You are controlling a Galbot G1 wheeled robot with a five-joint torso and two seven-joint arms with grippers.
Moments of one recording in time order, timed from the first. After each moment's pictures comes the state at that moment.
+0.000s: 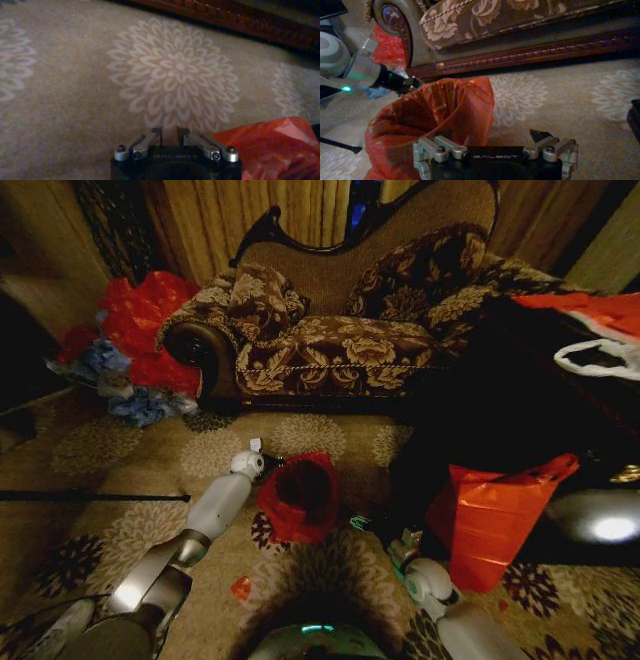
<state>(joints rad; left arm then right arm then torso) 0.40 -1.22 -0.04 -1.03 -0.93 0.68 -0.18 -1.22 1.05 0.14 1.74 0.64 -0.06 -0.03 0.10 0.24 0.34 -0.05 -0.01</state>
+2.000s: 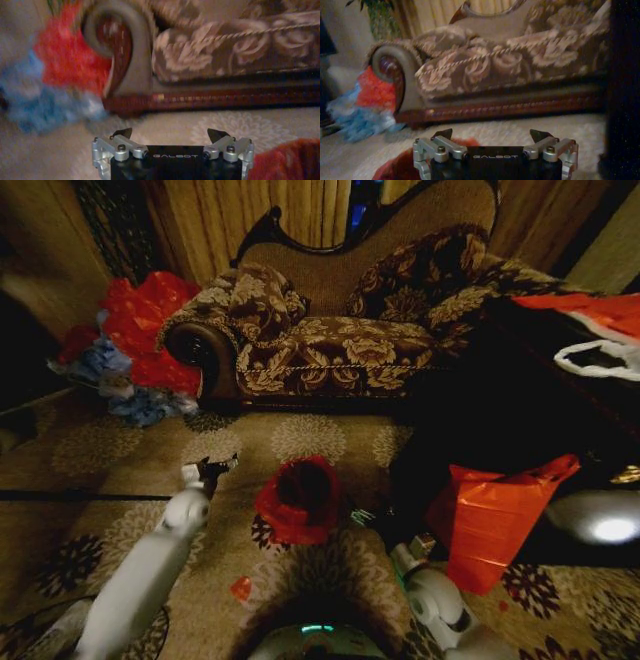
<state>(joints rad) 1.26 -0.98 -0.46 -1.92 -0.50 0.23 -0.33 -1.45 1.14 0.29 2.05 0.47 0.01 0.09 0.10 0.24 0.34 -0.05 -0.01</state>
